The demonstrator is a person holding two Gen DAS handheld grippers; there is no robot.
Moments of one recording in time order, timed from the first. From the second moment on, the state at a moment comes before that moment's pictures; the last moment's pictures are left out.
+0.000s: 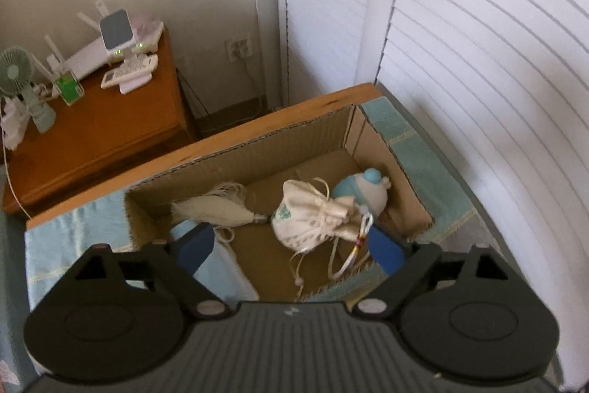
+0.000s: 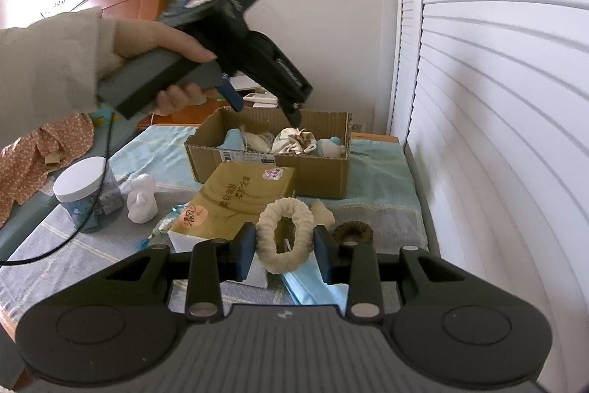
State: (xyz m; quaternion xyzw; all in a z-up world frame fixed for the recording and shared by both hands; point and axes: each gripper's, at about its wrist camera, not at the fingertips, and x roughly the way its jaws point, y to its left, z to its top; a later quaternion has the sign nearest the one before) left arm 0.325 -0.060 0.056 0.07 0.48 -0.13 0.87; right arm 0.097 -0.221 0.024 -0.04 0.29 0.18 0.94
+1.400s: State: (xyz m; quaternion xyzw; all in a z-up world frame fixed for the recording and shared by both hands) left arm 0.077 0.039 0.035 0.04 0.33 -0.08 0.94; right arm 0.272 -0.116 0.050 -0.10 0.31 0.23 0.91
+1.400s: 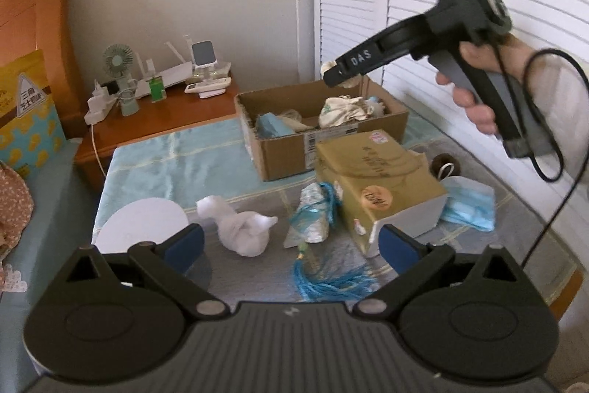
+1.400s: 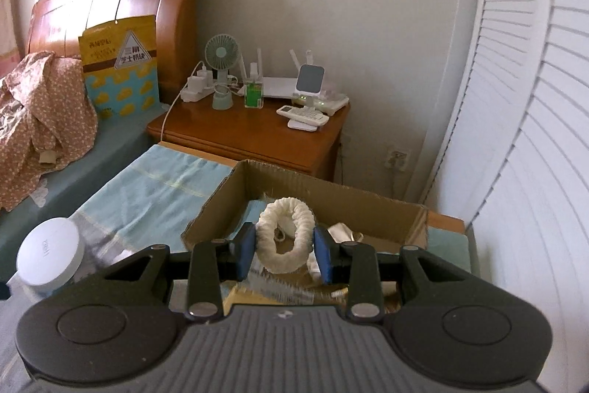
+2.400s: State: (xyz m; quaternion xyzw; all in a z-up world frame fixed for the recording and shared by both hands) left arm 0.062 0.049 0.028 0.01 0.34 -0.10 0.93; right arm 0.183 -0.150 0.036 -0.06 0.31 0.21 0.93
